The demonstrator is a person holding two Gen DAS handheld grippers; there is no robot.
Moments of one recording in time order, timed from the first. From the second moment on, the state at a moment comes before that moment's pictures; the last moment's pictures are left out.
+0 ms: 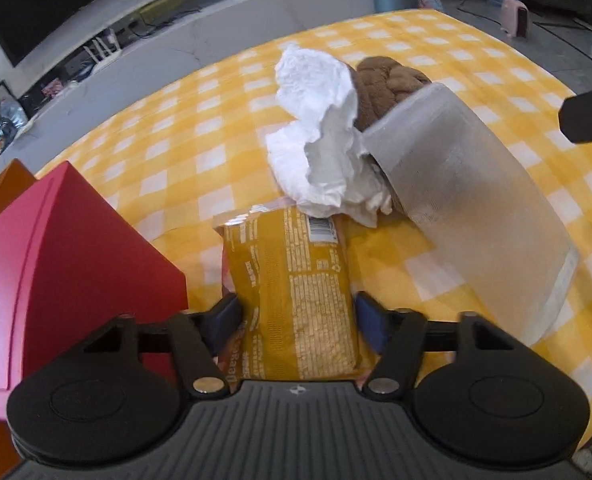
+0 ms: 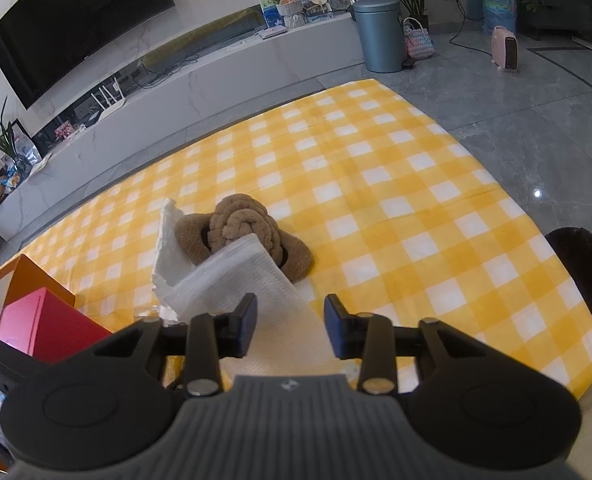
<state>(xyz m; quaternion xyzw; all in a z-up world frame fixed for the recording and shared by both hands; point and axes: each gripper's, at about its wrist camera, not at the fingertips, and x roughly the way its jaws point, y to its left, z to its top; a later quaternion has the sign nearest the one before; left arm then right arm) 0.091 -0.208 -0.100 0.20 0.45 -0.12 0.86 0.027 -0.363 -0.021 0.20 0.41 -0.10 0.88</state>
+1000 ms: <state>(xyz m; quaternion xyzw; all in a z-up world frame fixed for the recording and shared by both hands) 0.074 -0.211 -0.108 0.25 0.38 -0.16 0.88 0.029 -0.357 -0.025 0.18 0.42 -0.11 0.88</state>
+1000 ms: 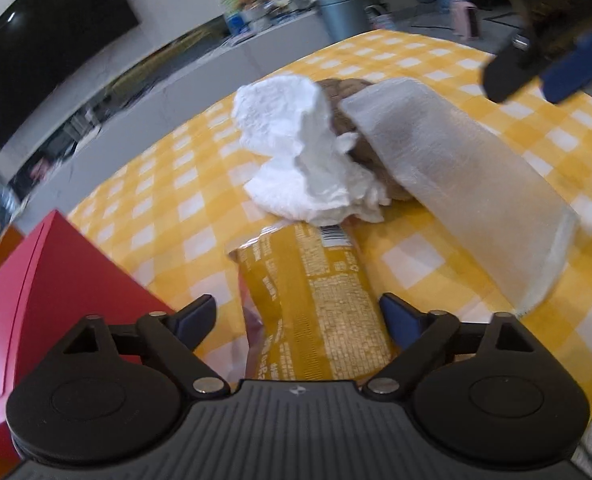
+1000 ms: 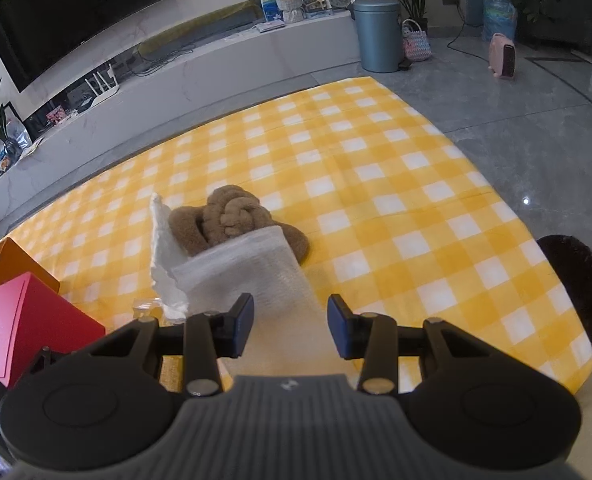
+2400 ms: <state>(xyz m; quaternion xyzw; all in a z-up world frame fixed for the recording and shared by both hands) 0.057 -0.148 -0.023 0.01 0.43 -0.35 0.83 0.062 -0.342 -0.088 0.11 0.55 -0.10 0.82</state>
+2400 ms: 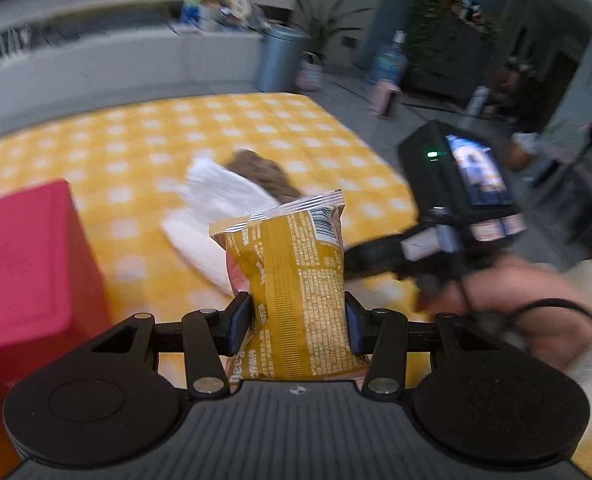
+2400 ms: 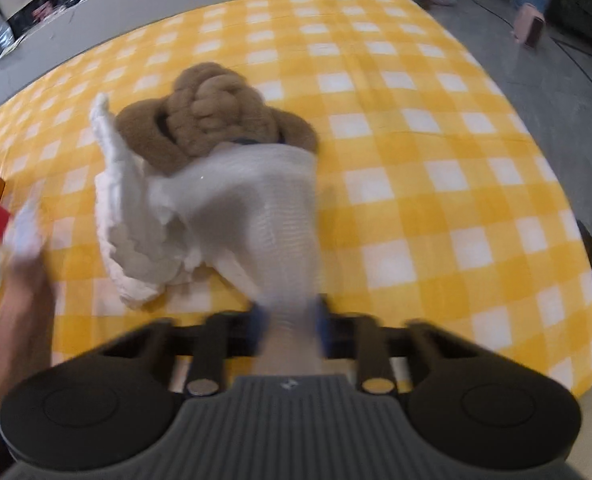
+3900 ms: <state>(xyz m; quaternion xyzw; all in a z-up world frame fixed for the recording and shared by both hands) 0.045 0.068 0.047 -0.06 0.21 -0.02 0.98 0.050 -0.110 0.098 0.12 0.36 0.21 0.90</state>
